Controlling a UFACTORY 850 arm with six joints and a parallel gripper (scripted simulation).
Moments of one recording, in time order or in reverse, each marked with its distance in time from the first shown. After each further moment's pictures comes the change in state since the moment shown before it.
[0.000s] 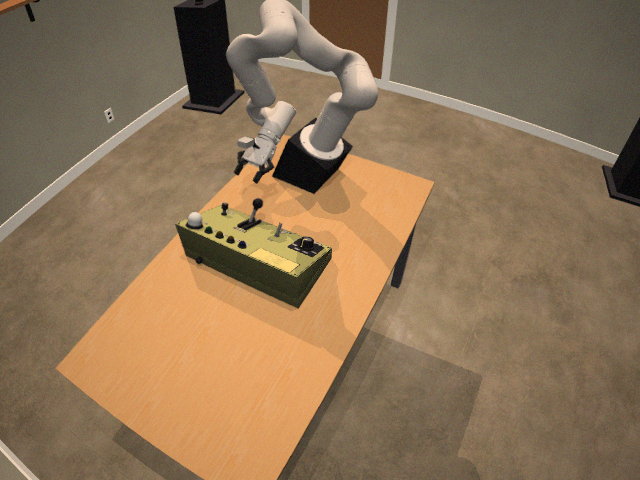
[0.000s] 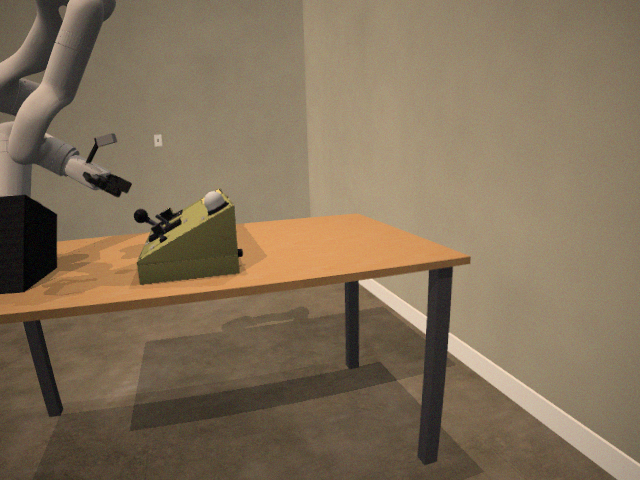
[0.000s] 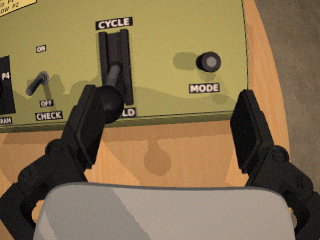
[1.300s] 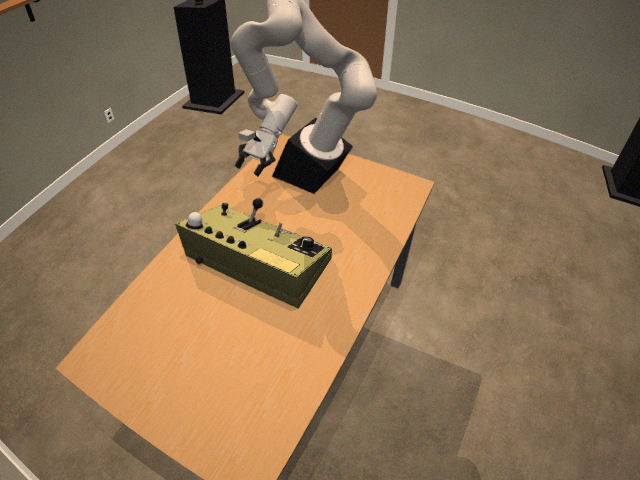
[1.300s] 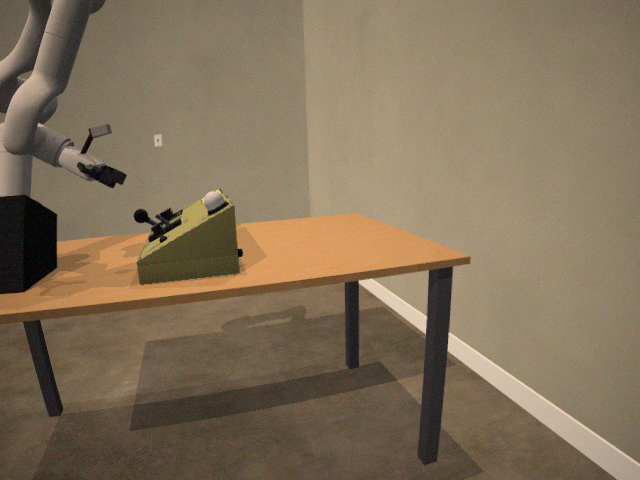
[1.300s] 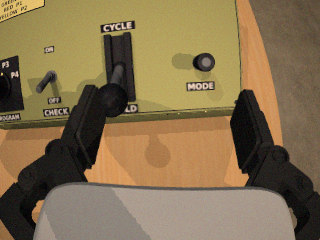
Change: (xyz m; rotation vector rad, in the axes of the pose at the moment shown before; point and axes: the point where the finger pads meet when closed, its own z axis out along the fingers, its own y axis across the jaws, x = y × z) arm 0.015 0.001 -0.023 -0.001 0.000 0.000
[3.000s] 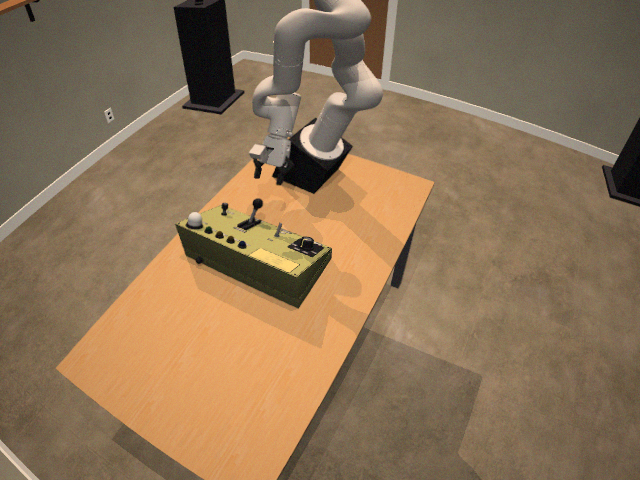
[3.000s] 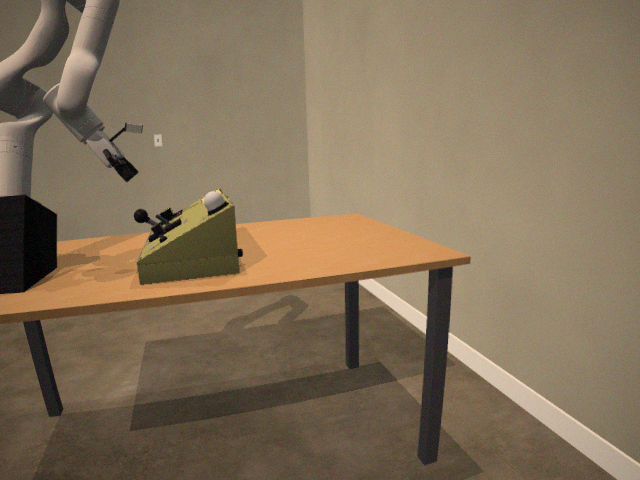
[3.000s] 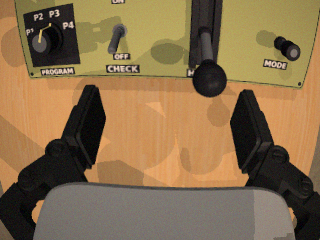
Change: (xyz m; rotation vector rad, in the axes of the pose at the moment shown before) arm 0.011 -0.107 0.008 0.099 -0.384 -0.045
